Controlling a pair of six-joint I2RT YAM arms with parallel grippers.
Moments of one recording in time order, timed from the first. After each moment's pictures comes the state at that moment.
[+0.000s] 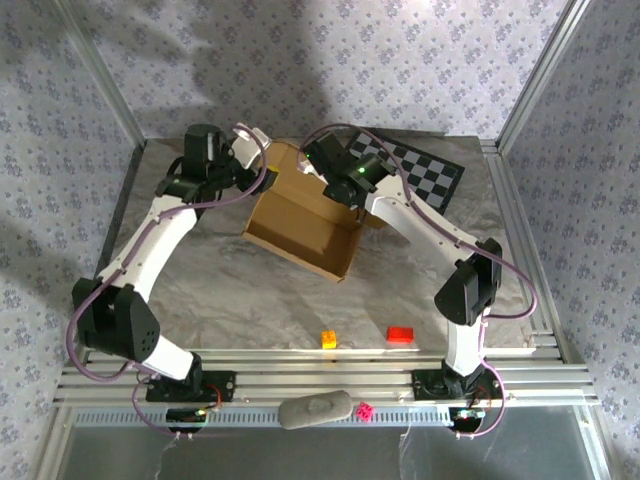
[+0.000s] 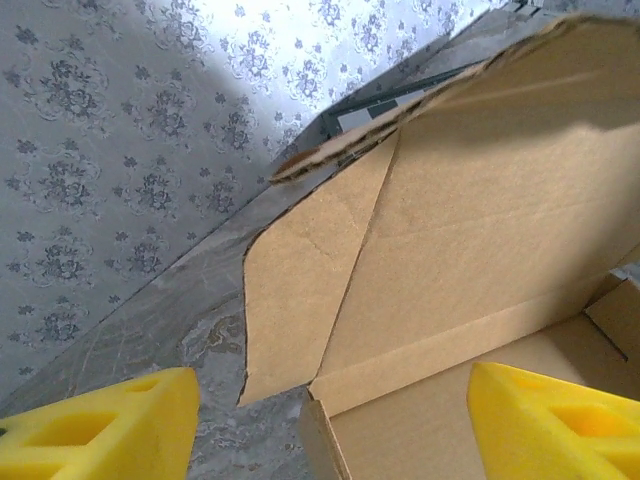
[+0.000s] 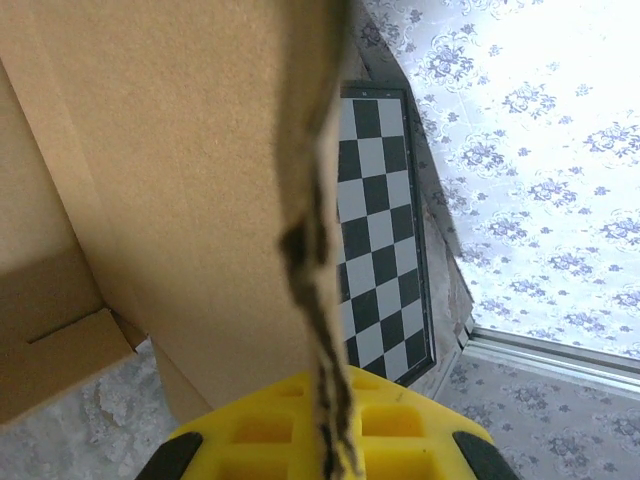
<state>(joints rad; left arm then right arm) -0.29 1.51 1.39 -0.37 0.33 0.40 0.74 1.88 1.96 -1.01 0.62 -0.49</state>
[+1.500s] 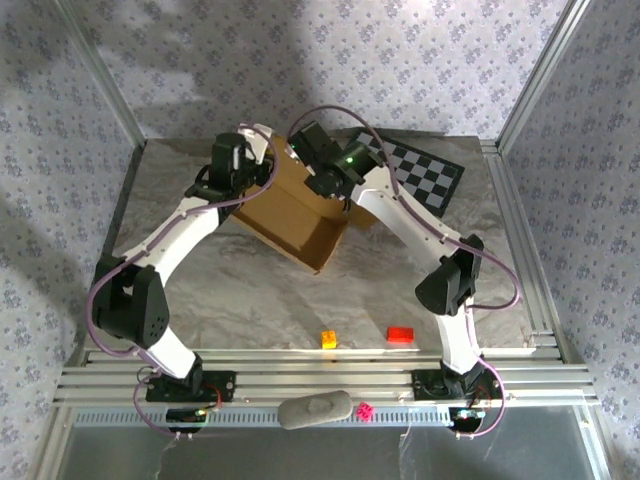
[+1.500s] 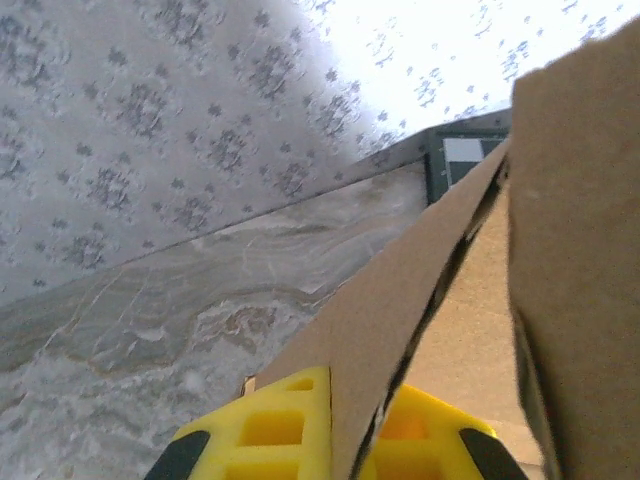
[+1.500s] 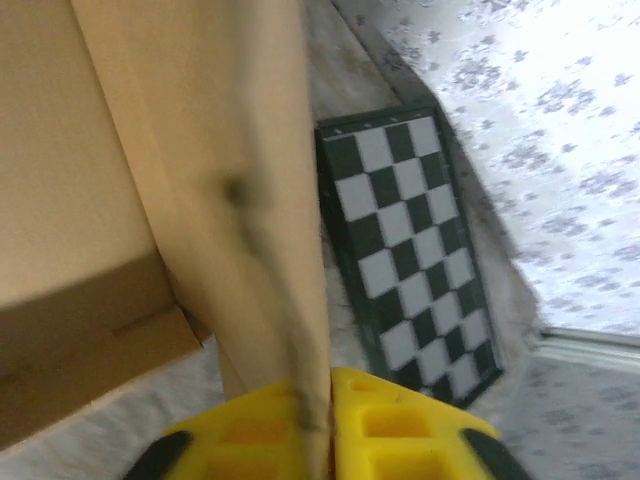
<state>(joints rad) -0.38 1.60 1.29 -0.08 -0.01 0.04 0.77 2.02 2.26 -1.17 0.50 -0.20</state>
